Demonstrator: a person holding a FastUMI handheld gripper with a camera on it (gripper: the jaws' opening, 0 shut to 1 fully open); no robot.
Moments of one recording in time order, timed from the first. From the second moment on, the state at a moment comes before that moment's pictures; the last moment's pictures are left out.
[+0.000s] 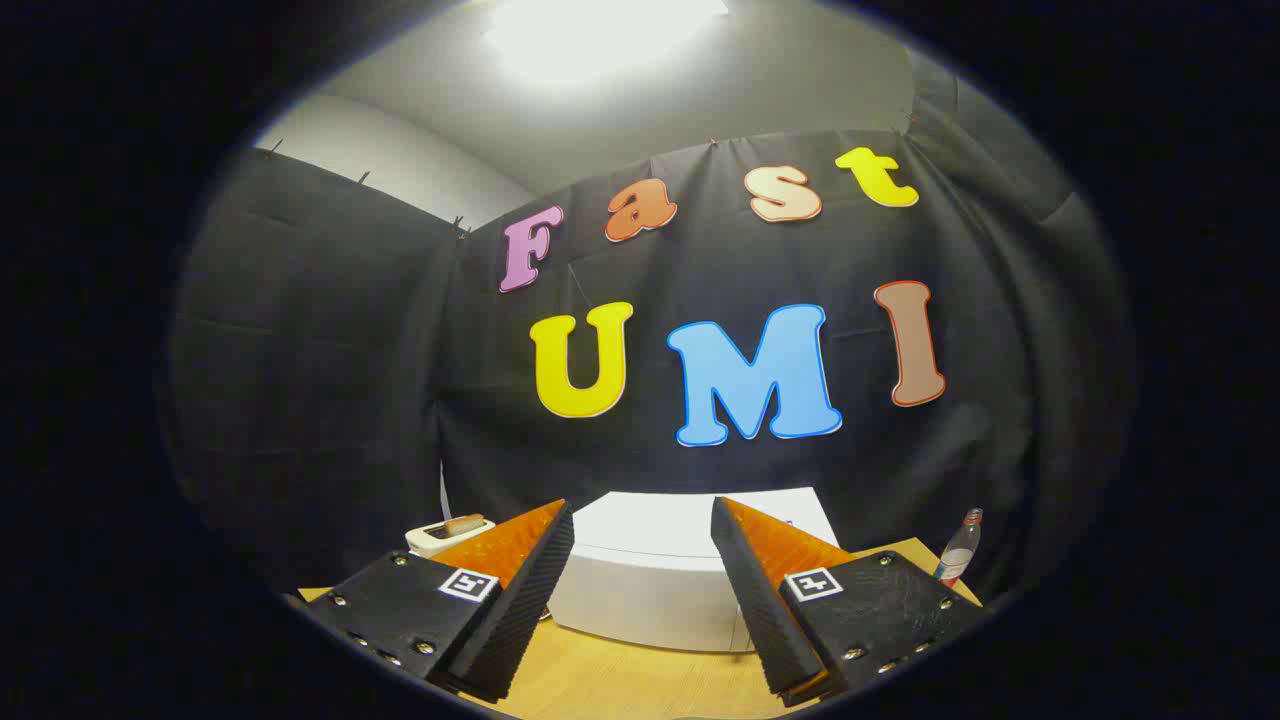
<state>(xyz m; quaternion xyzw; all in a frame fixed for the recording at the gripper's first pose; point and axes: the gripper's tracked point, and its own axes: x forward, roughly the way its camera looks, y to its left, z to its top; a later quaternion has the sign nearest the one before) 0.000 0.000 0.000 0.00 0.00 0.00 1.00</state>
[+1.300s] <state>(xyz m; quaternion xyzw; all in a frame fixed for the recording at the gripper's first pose) 0.016 -0.027 -0.017 -0.09 0.01 -0.09 0.99</state>
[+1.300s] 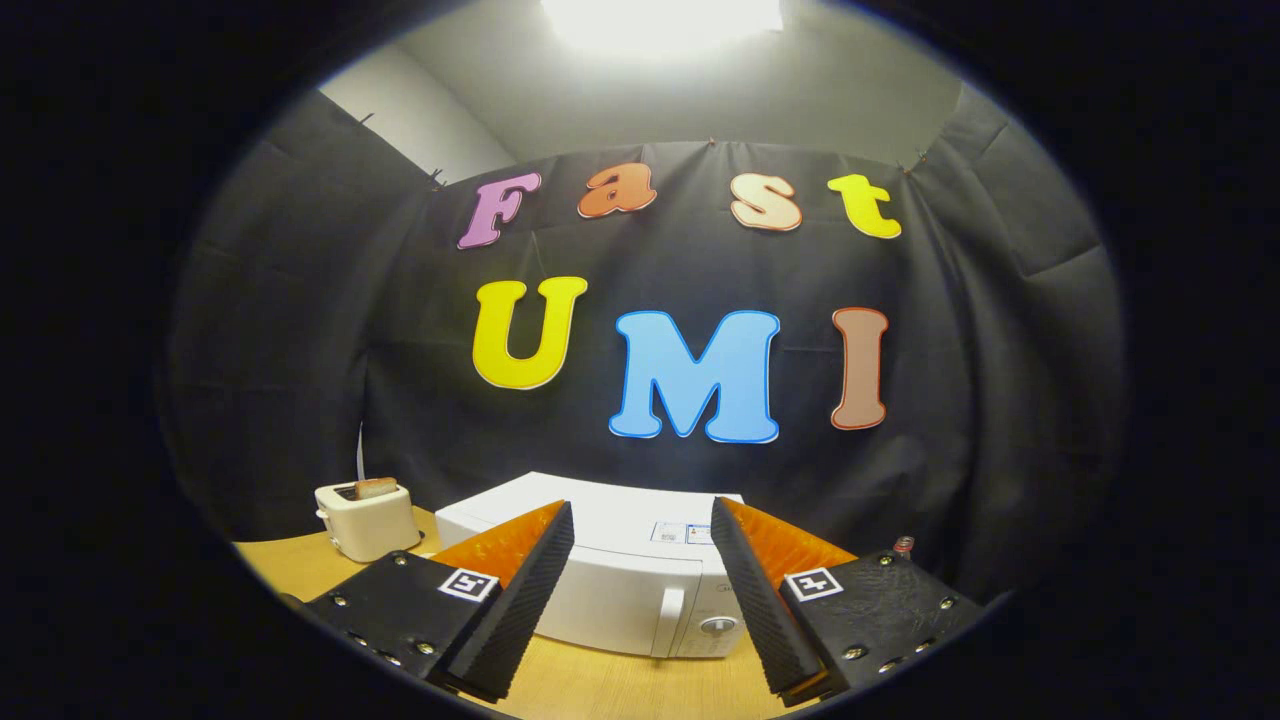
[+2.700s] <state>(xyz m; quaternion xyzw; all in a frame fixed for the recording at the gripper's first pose) 0.084 -0.100 -0.203 -0.09 0.11 -0.16 0.98</state>
